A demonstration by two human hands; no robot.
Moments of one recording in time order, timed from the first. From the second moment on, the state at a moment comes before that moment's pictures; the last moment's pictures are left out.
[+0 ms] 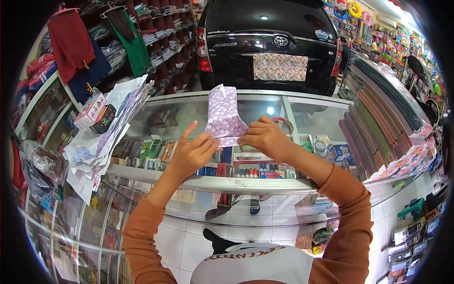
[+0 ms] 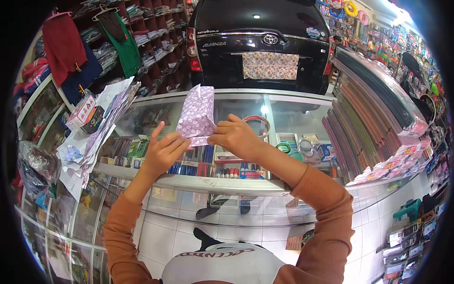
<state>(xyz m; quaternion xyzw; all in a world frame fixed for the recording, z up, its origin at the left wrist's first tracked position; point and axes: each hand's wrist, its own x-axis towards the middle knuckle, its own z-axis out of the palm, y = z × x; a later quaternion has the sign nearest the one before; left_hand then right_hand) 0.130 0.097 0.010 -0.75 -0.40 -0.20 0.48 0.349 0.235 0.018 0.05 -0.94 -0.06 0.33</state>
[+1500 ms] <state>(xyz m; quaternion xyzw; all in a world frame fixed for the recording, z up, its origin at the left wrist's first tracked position) 0.149 0.137 0.016 -0.72 -0.50 -0.48 0.07 0.328 0.221 0.006 -0.10 -0.85 0.21 0.46</state>
